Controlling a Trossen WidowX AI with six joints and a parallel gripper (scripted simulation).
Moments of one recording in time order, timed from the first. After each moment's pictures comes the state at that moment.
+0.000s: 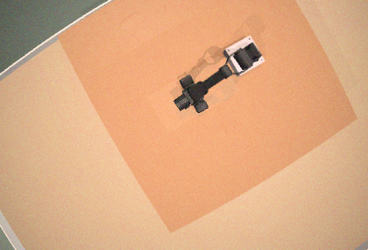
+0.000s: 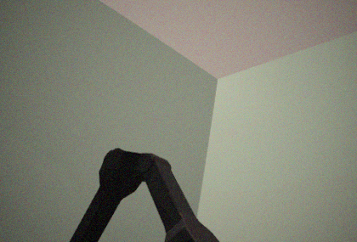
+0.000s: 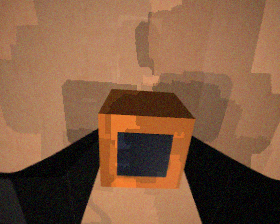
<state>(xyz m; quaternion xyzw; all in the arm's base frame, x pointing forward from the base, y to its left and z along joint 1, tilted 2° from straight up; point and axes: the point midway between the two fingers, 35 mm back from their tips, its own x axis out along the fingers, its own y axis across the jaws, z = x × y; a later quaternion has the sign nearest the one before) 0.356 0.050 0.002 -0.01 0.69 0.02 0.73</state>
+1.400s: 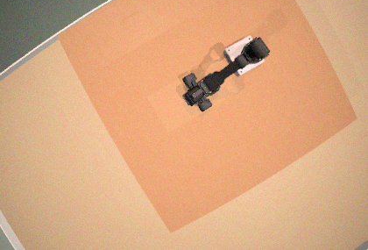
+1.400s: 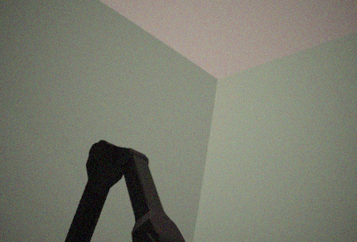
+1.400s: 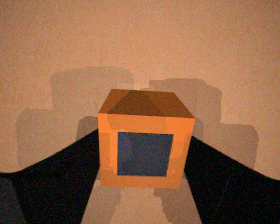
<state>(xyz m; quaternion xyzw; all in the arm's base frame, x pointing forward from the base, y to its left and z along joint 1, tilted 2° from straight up) 0.355 0.050 0.023 -0.01 0.54 0.03 0.84</state>
